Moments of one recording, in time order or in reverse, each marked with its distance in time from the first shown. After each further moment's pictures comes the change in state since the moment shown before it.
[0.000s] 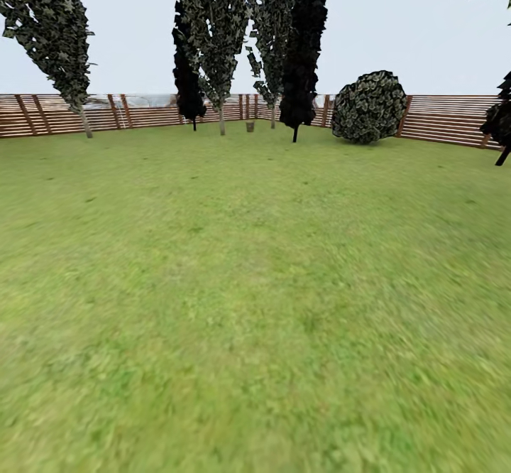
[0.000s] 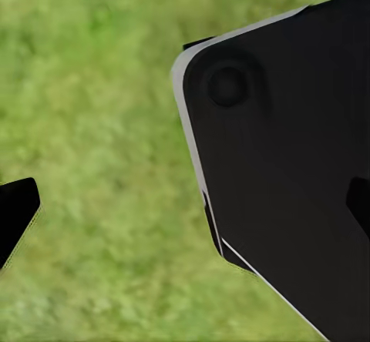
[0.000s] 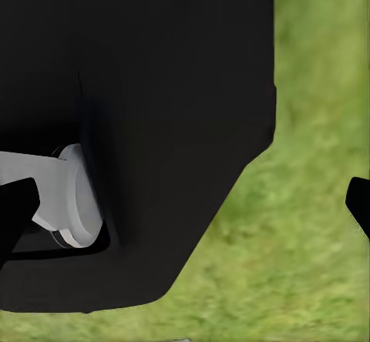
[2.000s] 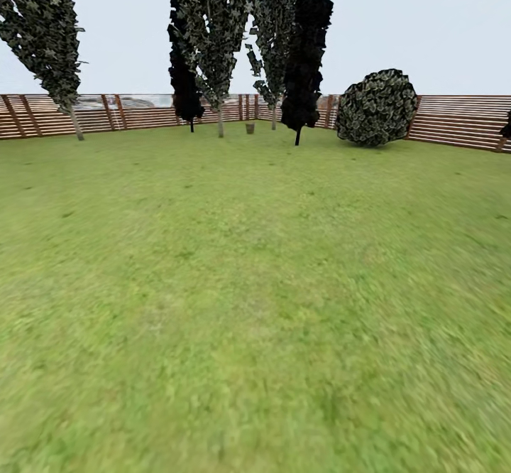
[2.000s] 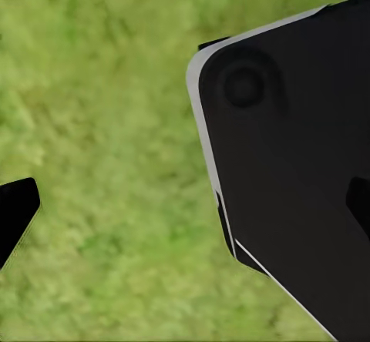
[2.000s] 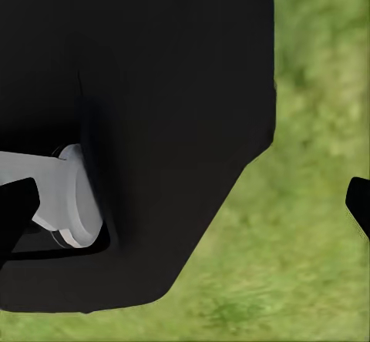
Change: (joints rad) left arm 0.001 -0.001 -0.005 0.000 0.004 -0.002 0.040; right arm 0.000 0.000 0.000 0.000 0.000 0.000 0.000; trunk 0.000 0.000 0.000
